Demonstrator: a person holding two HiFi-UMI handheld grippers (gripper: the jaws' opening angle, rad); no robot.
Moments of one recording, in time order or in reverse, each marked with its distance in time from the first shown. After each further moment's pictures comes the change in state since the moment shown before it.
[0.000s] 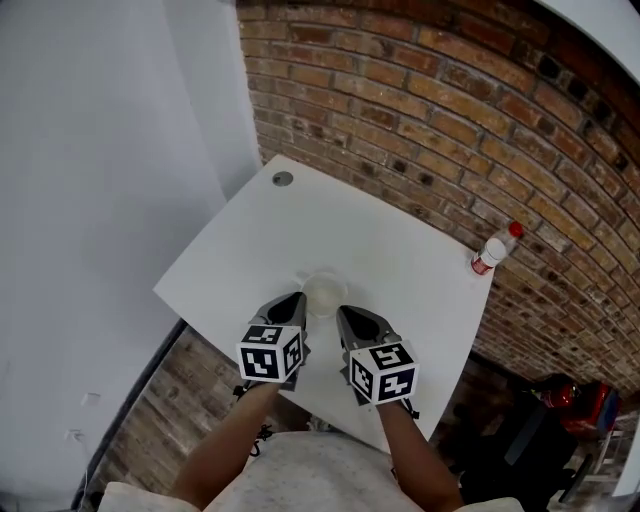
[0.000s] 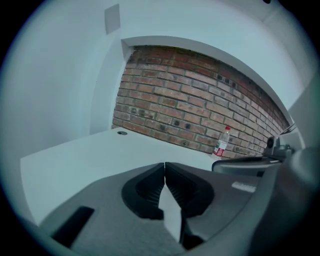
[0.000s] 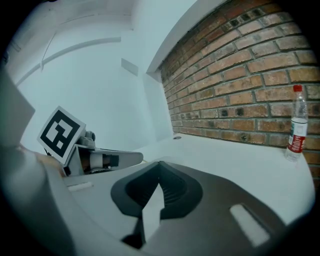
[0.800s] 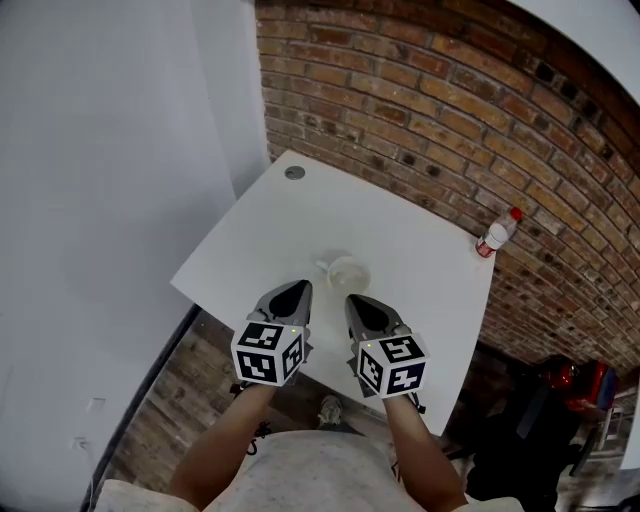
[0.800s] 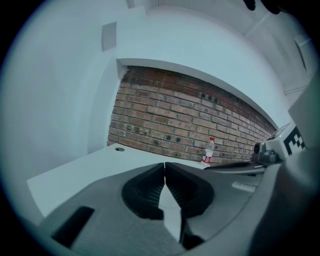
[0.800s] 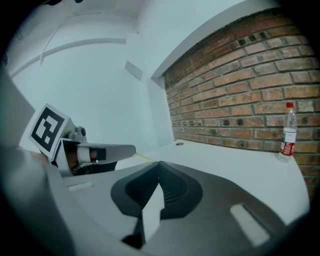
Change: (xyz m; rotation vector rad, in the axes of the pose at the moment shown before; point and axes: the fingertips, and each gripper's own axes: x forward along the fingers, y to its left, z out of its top) left arm -0.079 0.014 0.034 0.079 -0.130 -0.125; right arm -0.009 0.066 0.015 -0.023 -0.059 -0.082
